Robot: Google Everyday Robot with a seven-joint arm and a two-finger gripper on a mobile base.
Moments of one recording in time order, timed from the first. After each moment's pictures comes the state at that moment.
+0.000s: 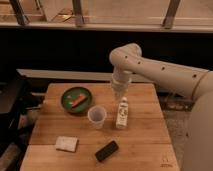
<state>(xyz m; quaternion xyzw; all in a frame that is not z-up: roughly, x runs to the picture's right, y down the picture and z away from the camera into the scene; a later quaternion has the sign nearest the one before) 0.088 0.053 0.740 -0.30 0.20 0.61 0.70</state>
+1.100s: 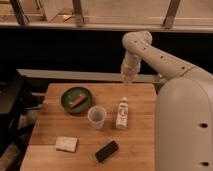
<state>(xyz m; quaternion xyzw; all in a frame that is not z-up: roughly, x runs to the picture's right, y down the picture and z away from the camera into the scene) 0.110 -0.030 0.809 -0.30 0.22 0.65 0.66</state>
